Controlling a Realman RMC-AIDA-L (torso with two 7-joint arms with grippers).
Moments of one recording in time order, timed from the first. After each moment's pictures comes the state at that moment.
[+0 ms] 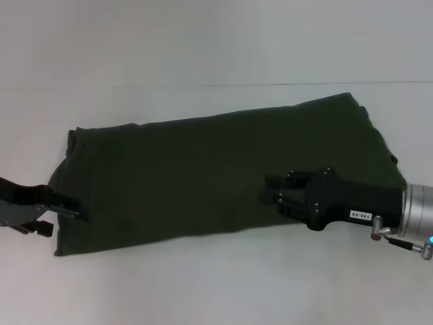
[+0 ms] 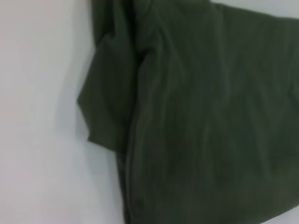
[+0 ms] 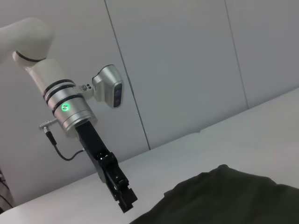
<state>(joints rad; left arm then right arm) -0.73 -1.87 0.65 0.70 2.64 1.62 -2.64 0.62 2.09 -0.54 -0.36 -2.01 -1.53 1.18</state>
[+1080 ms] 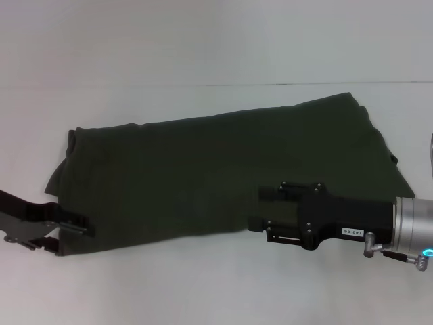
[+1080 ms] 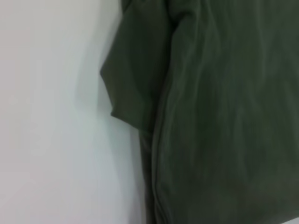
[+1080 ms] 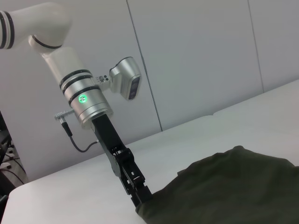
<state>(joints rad) -0.72 -1.90 0.66 0.63 2.67 1.54 -2.64 0.62 2.09 -0.61 -0.35 -2.01 -1.51 1.14</state>
